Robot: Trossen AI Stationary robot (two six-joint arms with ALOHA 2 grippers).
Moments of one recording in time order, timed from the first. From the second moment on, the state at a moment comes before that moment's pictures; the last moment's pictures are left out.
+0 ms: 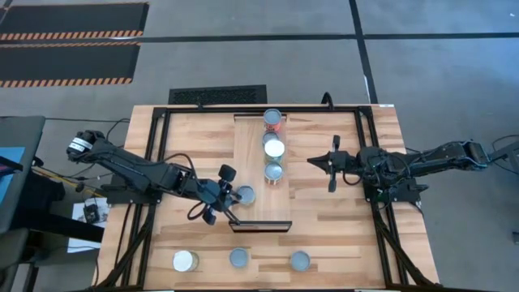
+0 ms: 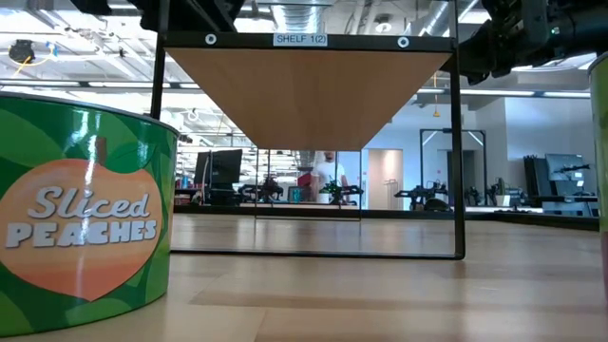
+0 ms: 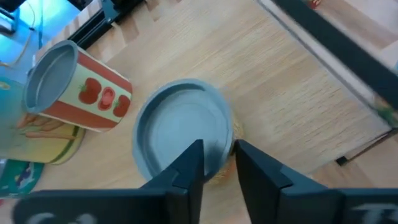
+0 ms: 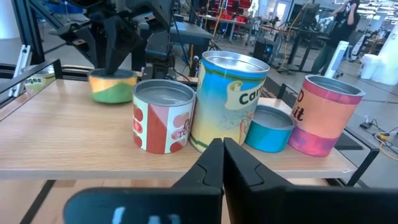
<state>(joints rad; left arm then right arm) -0.32 1.32 0.97 -0.39 -0.23 0.38 0.05 0.69 0.31 0.29 0.23 -0.12</state>
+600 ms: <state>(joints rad) 0.03 1.23 0.97 -0.38 -0.08 0.30 0.05 0.69 0.31 0.29 0.23 -0.12</state>
